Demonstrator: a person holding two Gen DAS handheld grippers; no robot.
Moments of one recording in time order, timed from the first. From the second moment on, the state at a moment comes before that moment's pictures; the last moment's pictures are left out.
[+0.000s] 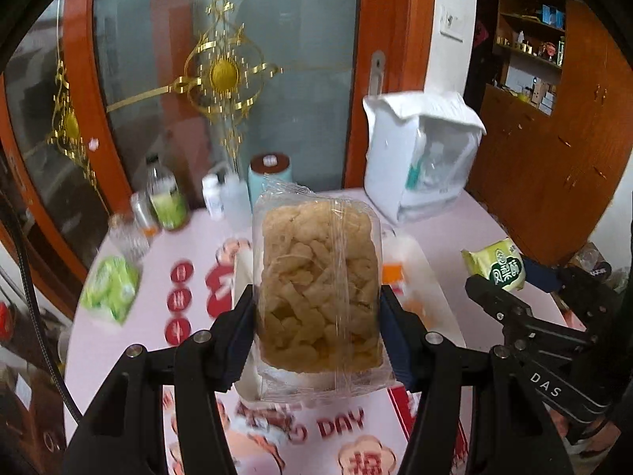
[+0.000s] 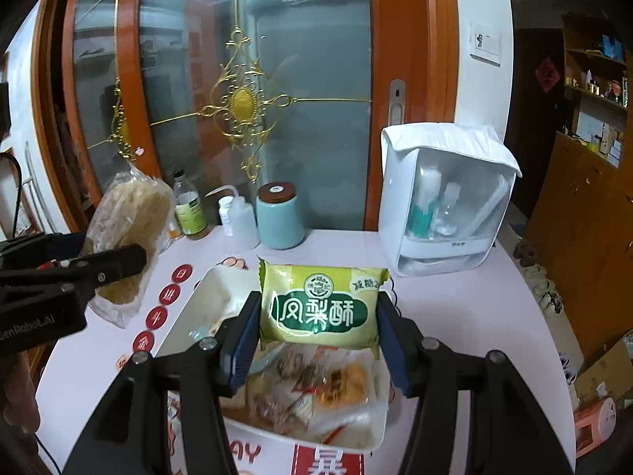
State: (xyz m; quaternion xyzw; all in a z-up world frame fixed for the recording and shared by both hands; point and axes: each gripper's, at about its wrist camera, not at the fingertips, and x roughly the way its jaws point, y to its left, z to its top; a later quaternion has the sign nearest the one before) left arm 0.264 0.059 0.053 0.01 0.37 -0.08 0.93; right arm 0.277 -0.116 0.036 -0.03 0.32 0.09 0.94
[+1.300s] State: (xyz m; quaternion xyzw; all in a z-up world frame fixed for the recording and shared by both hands) left arm 0.287 0.088 0.016 0.05 0.43 -0.01 0.90; right arm 0.270 -0.084 -0.007 -0.05 0.37 0.19 0.91
